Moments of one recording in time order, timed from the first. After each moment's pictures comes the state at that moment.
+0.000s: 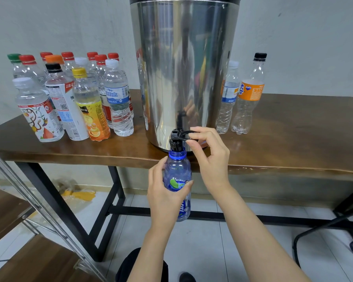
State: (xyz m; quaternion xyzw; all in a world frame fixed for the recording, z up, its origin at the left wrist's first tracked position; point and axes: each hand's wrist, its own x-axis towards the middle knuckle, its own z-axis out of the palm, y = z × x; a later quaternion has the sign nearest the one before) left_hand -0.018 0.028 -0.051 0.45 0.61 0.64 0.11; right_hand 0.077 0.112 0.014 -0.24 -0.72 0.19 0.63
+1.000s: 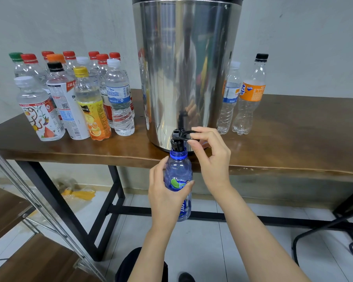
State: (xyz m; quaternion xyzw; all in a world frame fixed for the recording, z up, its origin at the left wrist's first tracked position) left_hand -0.017 0.028 -0.050 0.45 0.61 0.65 0.11; right_hand 0.077 0.112 0.015 -0.24 -0.71 0.19 0.63
